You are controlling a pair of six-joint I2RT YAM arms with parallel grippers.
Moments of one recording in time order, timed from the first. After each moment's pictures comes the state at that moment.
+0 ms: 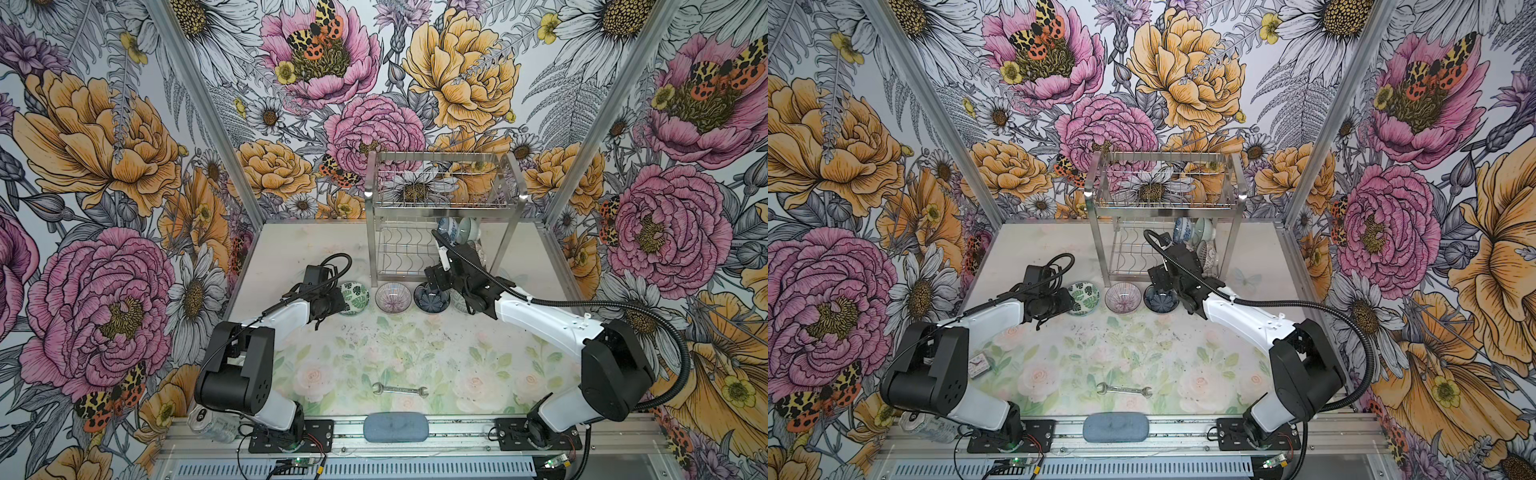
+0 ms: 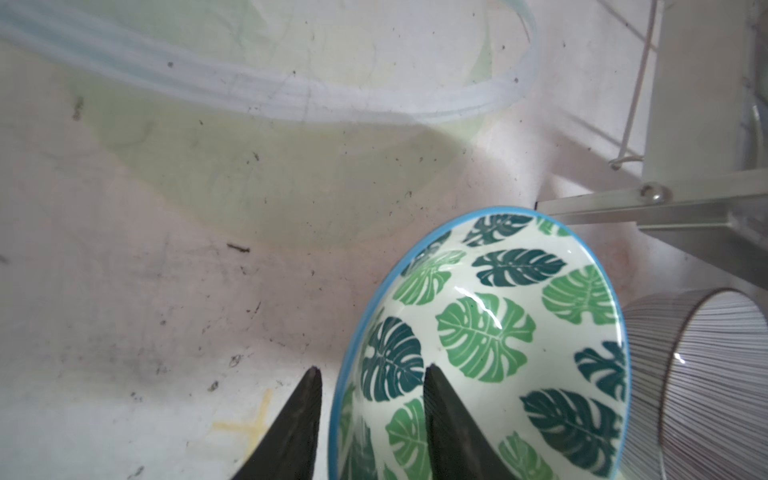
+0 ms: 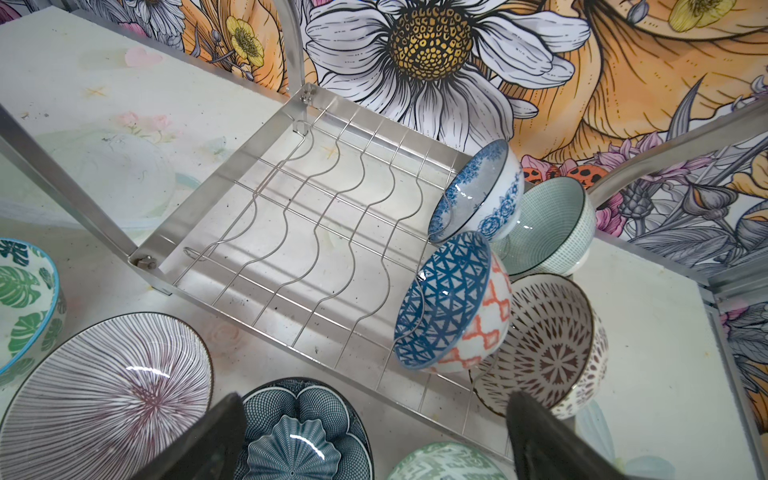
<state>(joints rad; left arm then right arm) -0.17 1.54 0.79 -0.23 0.10 -0.50 0.58 1.52 1.07 -0.15 0.28 -0.01</state>
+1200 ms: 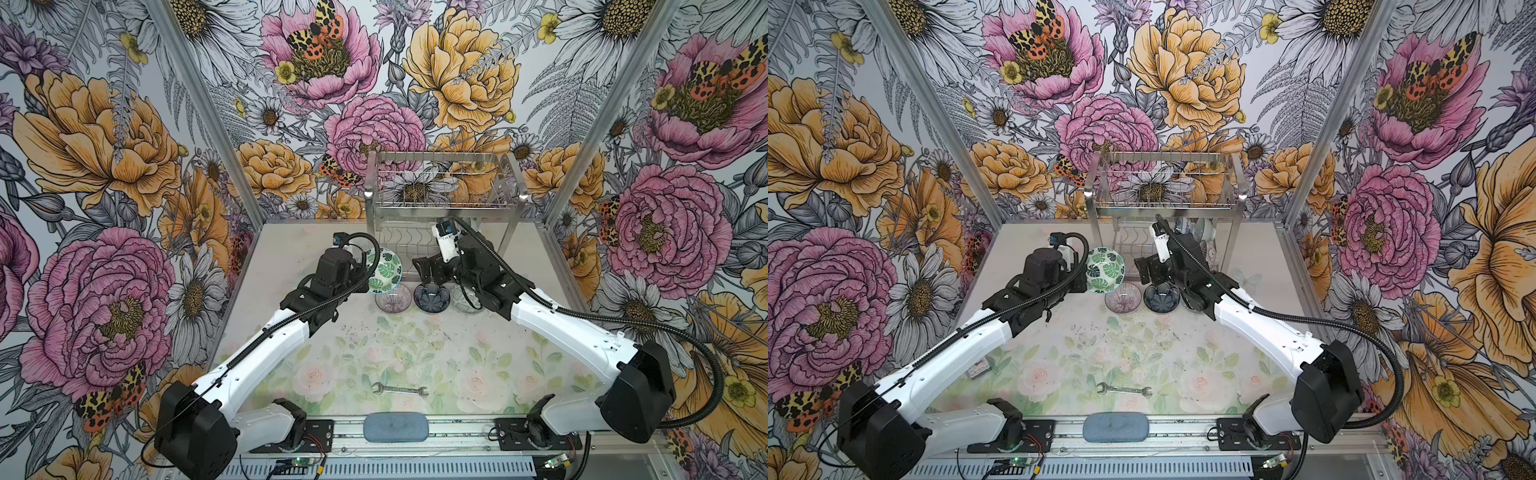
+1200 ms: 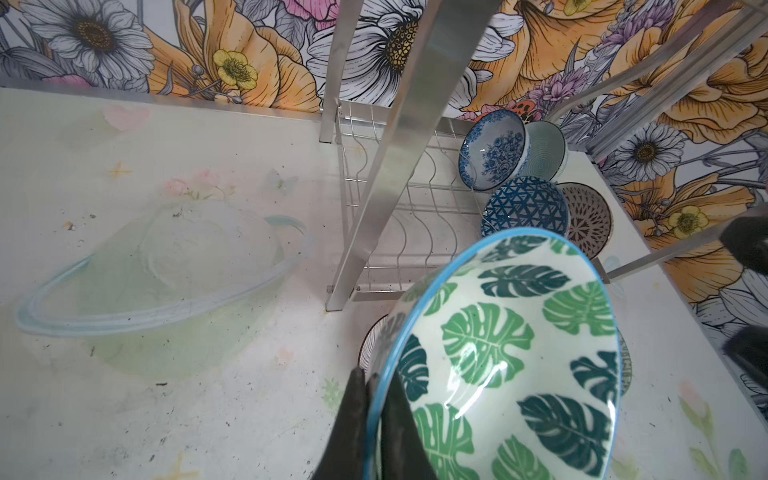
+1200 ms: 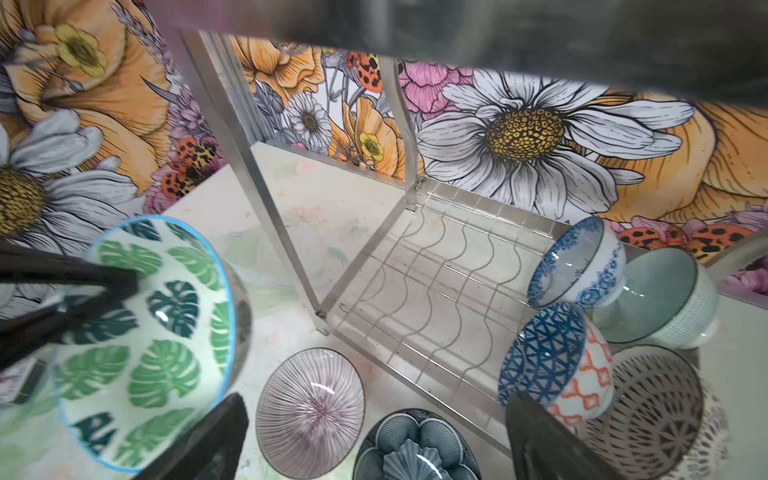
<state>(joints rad) -0.53 1.22 0.99 -0.30 -0.17 -0.41 0.62 1.40 1.16 -0.20 0.01 0.13</state>
